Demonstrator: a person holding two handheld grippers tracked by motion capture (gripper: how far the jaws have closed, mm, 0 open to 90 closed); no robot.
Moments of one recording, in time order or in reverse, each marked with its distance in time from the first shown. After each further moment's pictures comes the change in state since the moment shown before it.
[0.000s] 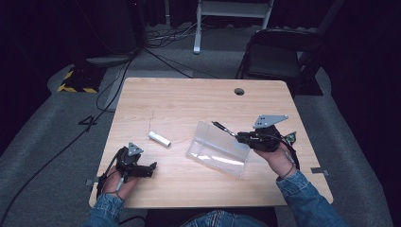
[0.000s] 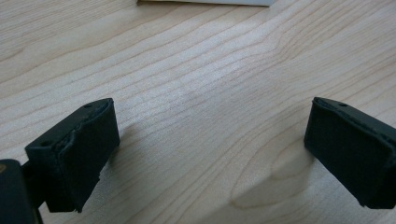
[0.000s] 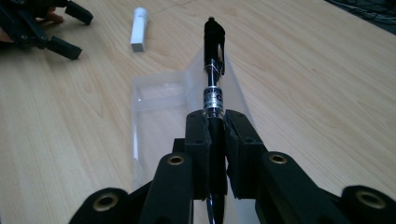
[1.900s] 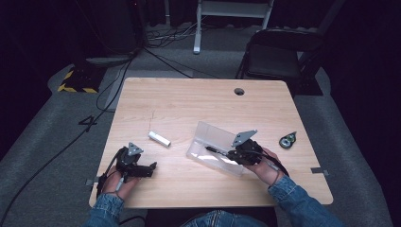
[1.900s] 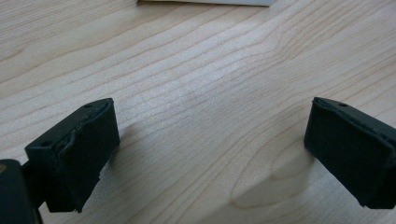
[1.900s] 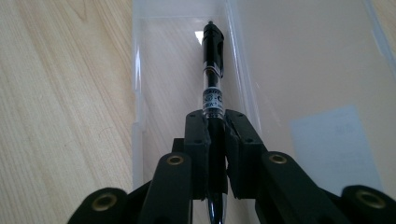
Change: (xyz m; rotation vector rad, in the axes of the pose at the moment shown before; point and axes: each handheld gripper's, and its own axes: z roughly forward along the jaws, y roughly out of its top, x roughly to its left) left arm 0.000 0.000 0.000 -0.001 -0.002 -0.001; right arm 0.026 -0.031 0.062 0.282 0.014 -0.115
